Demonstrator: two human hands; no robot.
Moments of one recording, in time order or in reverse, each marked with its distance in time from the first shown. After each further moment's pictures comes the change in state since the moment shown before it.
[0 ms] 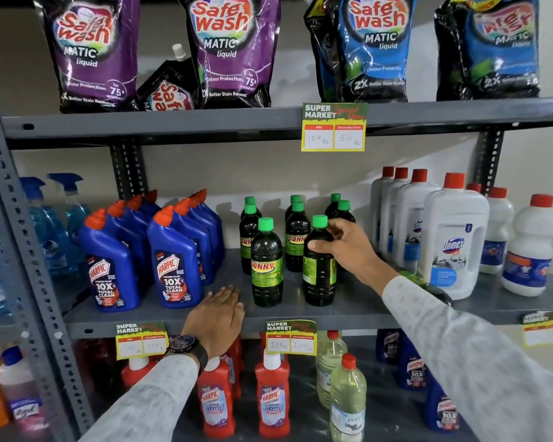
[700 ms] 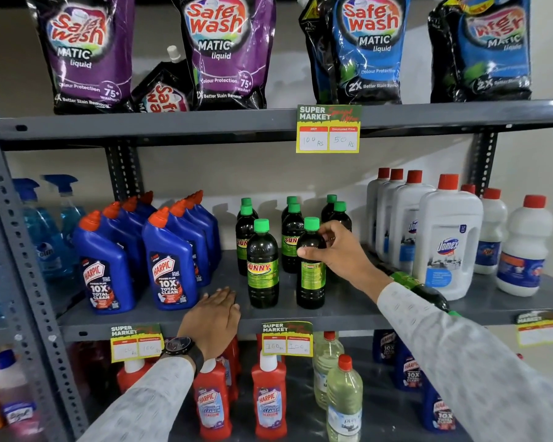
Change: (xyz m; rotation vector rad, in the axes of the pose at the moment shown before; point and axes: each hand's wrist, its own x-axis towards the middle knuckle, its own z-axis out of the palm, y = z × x) left_hand 0.003 -0.003 0.004 -0.003 -0.001 -0.004; right_hand -0.010 -0.001 0.005 -0.148 0.016 -0.025
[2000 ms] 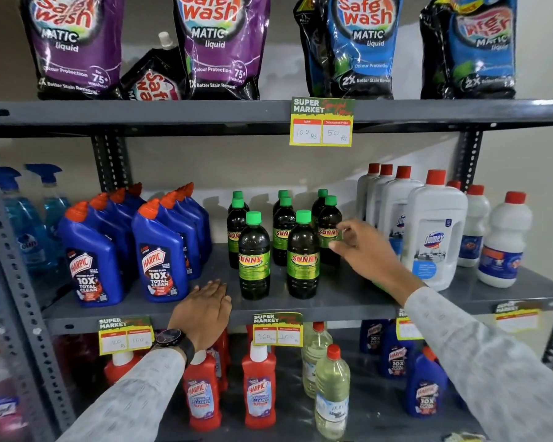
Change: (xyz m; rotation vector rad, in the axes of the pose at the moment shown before) left_hand 0.001 -0.002 0.002 0.035 0.014 0.002; right_hand -0.026 0.012 -0.054 -0.477 0.104 -0.115
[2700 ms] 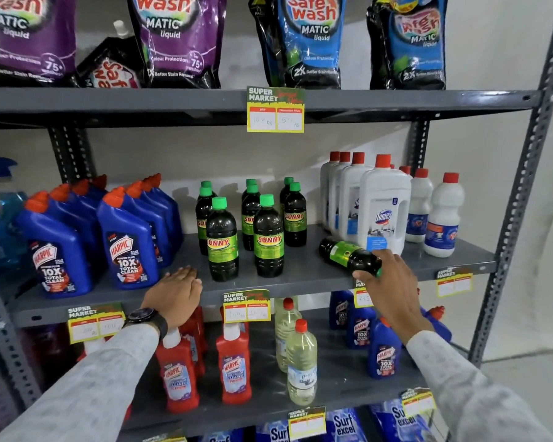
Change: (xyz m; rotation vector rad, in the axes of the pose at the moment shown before) left_hand 0.019 -0.002 -0.021 -0.028 -0.025 -0.005; right_hand -0.102 0.068 -0.038 -0.168 0.242 0.291
